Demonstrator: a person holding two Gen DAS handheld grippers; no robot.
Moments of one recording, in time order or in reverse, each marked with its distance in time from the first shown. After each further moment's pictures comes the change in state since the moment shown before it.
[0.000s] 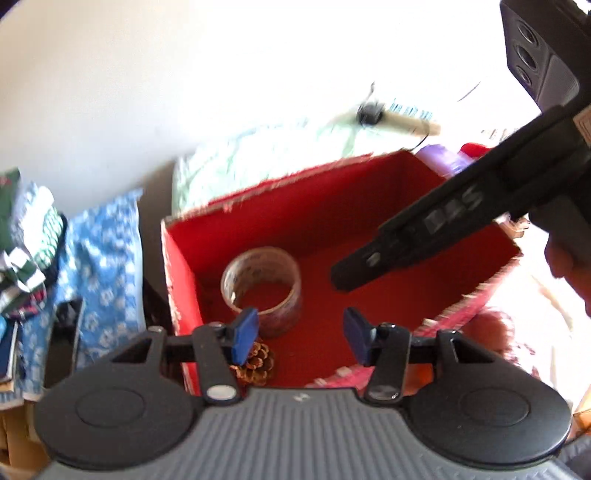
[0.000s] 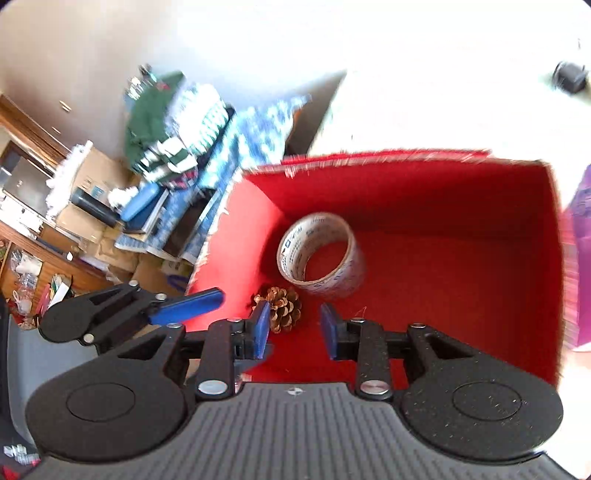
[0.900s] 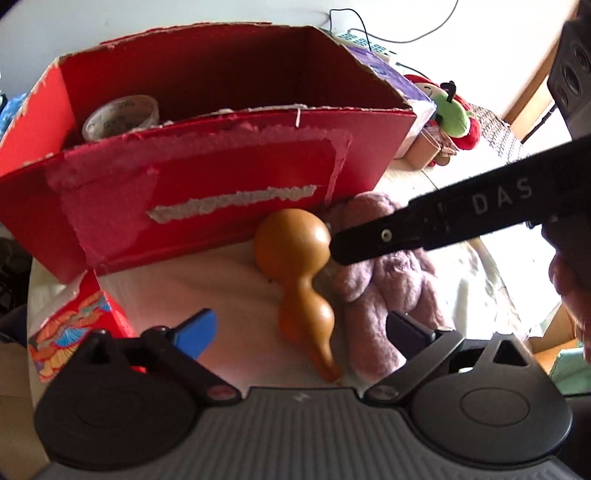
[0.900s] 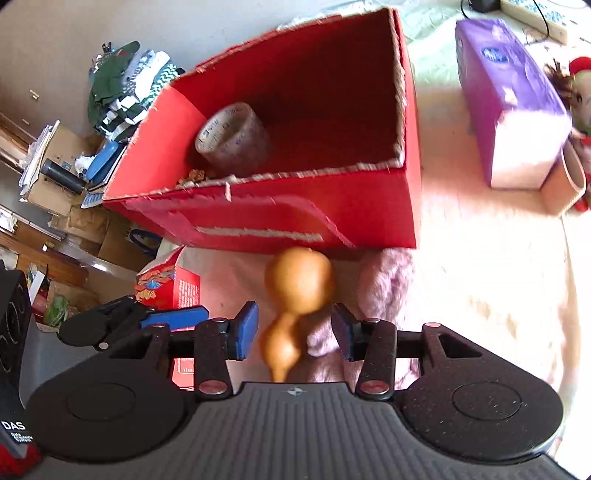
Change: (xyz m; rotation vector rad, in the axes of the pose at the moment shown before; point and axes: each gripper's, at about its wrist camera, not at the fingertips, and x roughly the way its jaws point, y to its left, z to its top) left arm 0.050 -0.109 -0.092 -0.210 0.213 -0.186; right arm -0.024 -0.063 -0.114 0.097 0.097 -0.095
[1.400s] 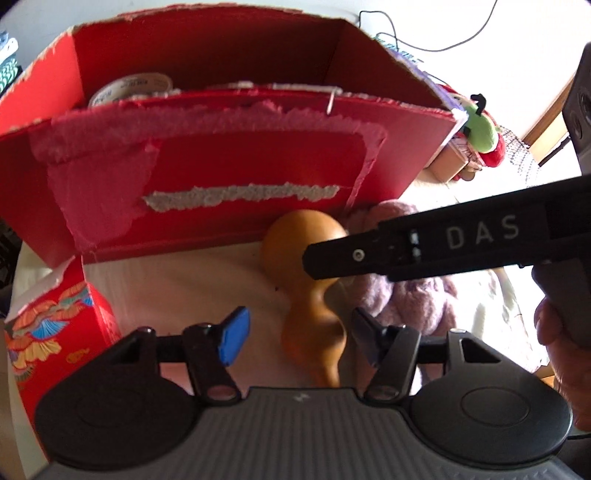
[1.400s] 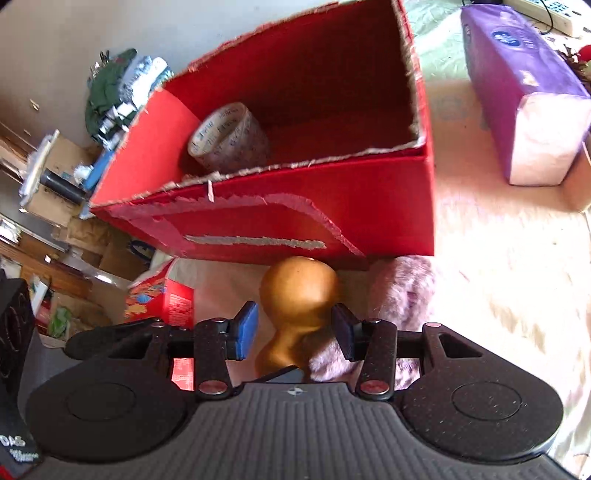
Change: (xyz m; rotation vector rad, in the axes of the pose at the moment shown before) left arm 0.027 0.004 0.000 -0.091 0.006 0.016; right arm 0.029 0.000 0.001 -0.016 -0.032 0.000
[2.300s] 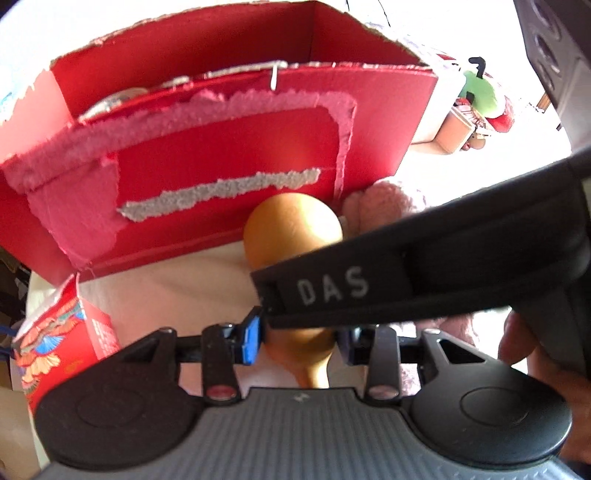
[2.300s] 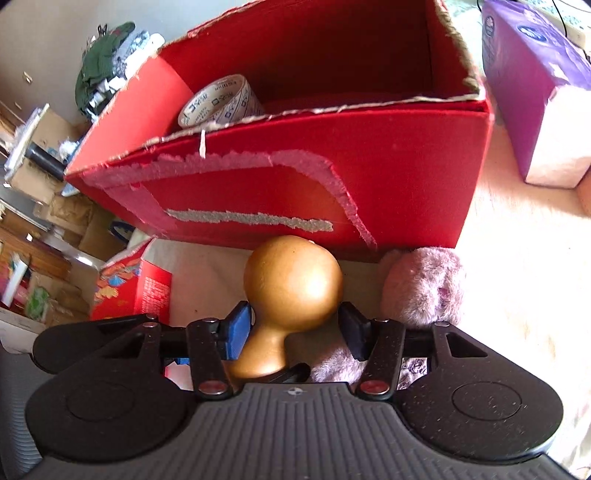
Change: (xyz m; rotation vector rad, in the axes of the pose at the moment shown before) left arm 0.002 -0.040 -0.002 0.120 0.004 0.113; right arm 0.015 0.003 -0.007 -0.046 0.018 -0.026
